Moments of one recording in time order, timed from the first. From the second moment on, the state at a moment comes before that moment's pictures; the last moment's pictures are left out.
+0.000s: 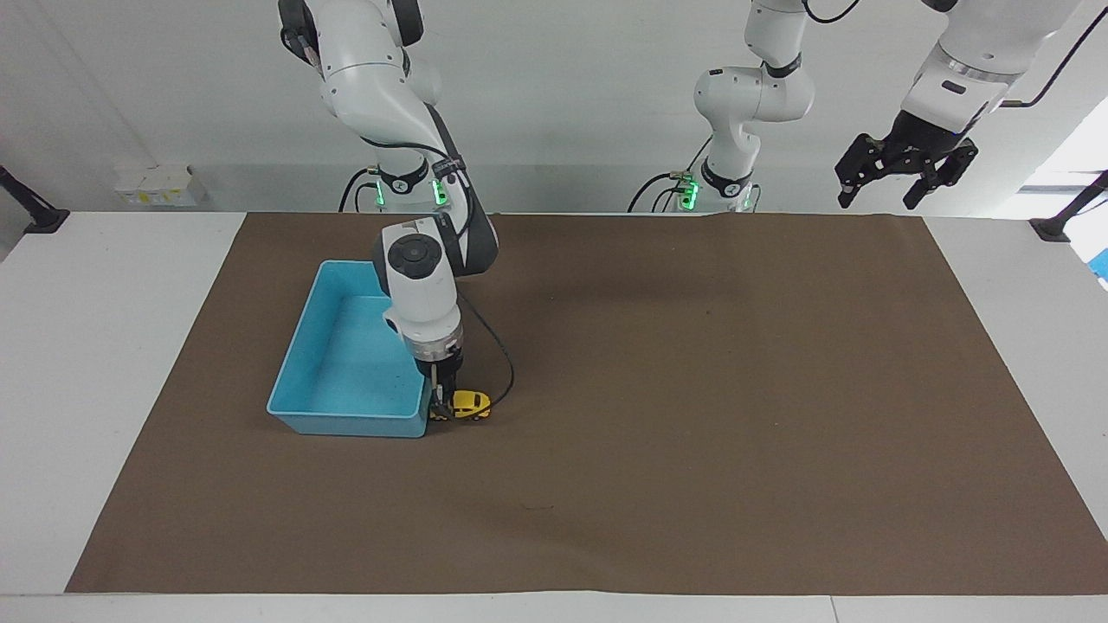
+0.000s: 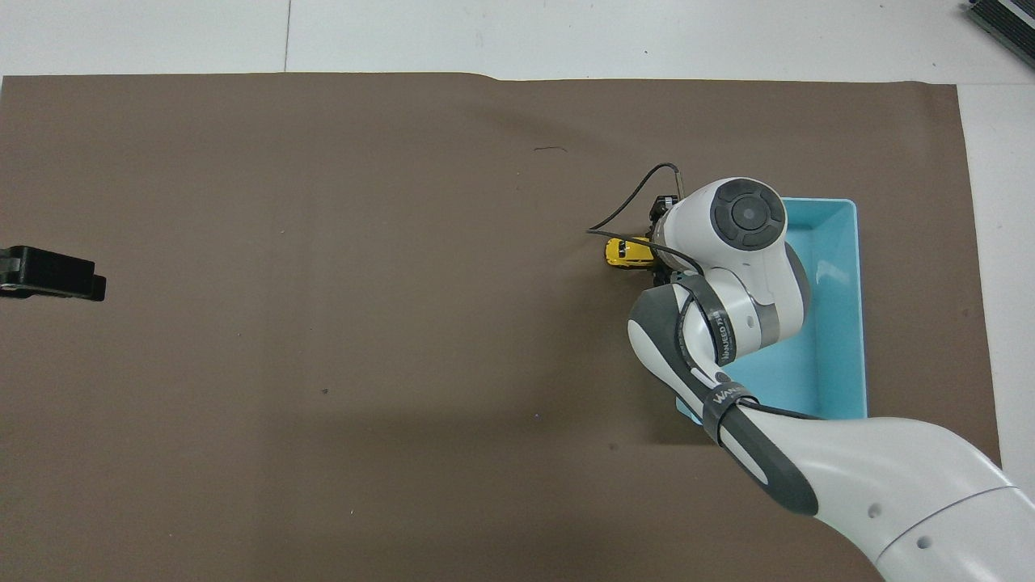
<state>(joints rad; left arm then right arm) -0.14 -0.07 0.06 -1.54 -0.02 1.47 -0.01 0.23 0.43 0.05 -1.85 -0.10 2.40 1.88</state>
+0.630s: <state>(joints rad) -0.13 -0.08 0.07 -1.54 -0.02 1.47 -0.02 0.28 0.42 0.06 -1.82 -0.10 2.39 1.88</state>
